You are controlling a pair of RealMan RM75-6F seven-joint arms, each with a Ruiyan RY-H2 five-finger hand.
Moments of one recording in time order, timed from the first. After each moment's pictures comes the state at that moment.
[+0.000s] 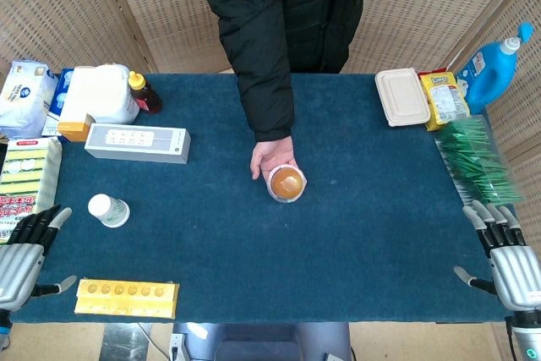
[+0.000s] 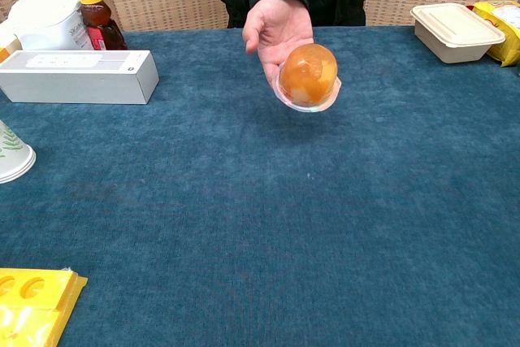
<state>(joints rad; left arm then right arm) -0.07 -0.91 0.06 -1.97 1.53 1.39 0.17 0.05 -1.18 0.01 -1.39 -1.65 1.61 0.16</state>
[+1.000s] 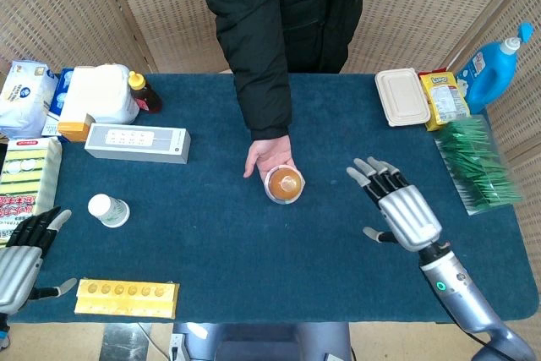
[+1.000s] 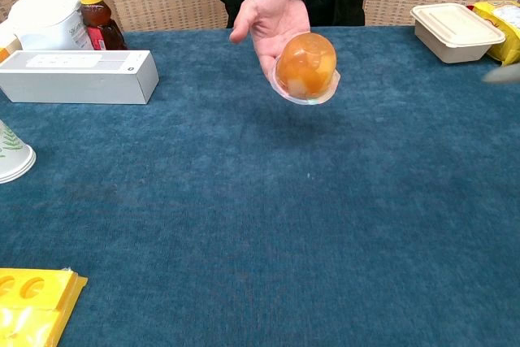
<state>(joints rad) -0.06 -0.89 0.07 -1.96 1.56 1.40 0.10 0.44 -1.14 0.19 -1.83 -1.57 1.18 -0.17</state>
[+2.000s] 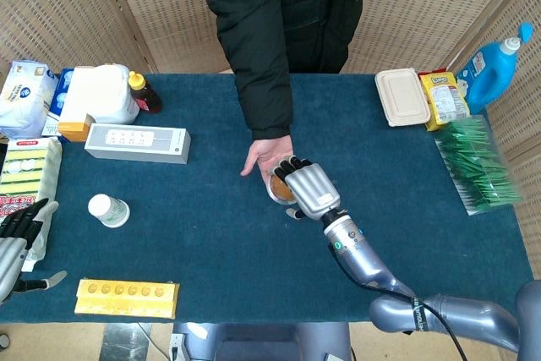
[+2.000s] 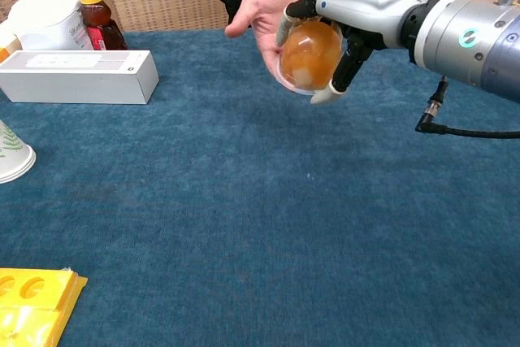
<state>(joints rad) -0.09 -0.83 0.06 -1.93 1.54 1.37 -0.05 0.80 -1.54 0.30 -1.67 -1.09 1.00 -0.55</state>
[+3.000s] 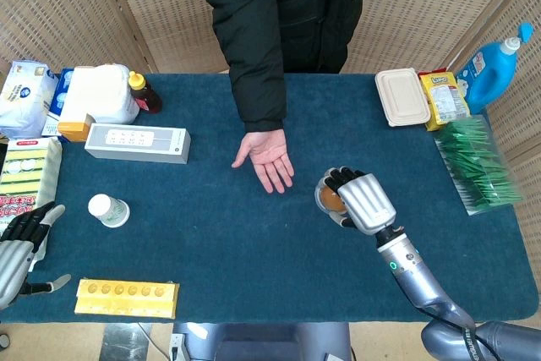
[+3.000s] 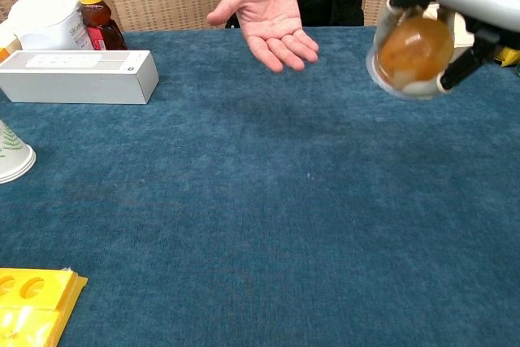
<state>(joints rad) -0.08 -0.85 0.07 -1.94 1.56 1.37 0.00 0.62 -1.35 0.12 -1.68 -1.39 1.20 -0.32</state>
